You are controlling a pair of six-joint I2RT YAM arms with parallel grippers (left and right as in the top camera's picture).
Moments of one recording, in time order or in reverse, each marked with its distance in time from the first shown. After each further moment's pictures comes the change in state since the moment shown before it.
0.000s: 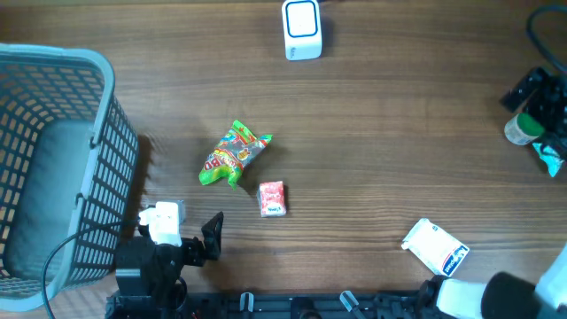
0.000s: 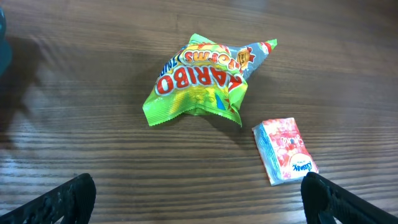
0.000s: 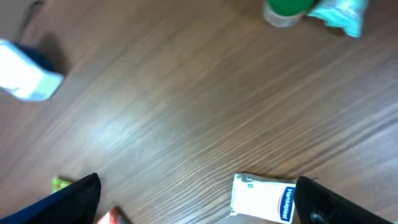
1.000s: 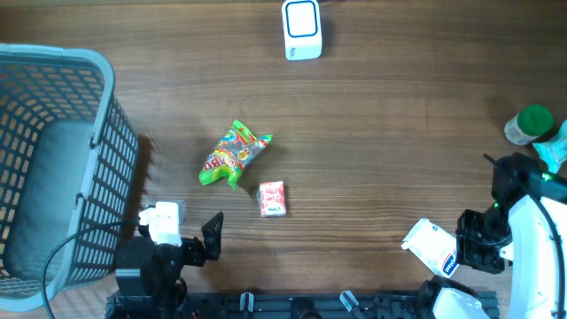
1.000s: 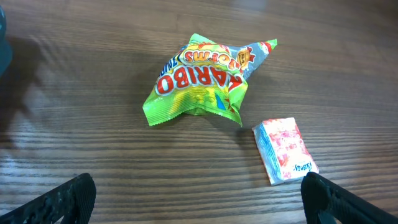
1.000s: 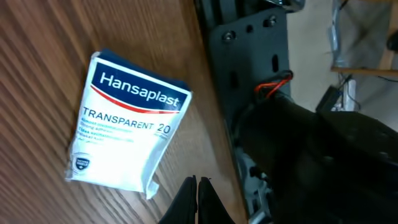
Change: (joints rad) left arm 0.000 0.000 0.000 0.000 0.000 0.000; right arm 0.004 -0.311 -1.088 0.079 0.209 1.158
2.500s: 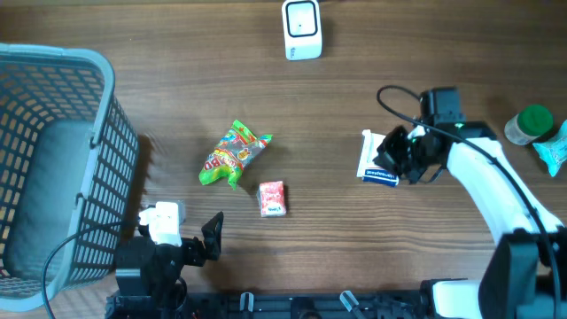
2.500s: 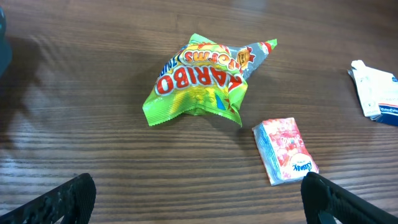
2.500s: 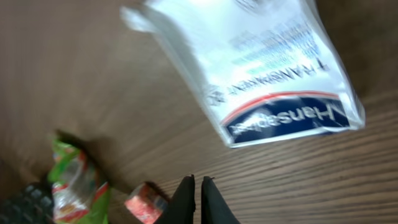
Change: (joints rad) left arm 0.000 0.000 0.000 0.000 0.000 0.000; right arm 0.443 0.354 0.115 0.764 -0.486 -0.601
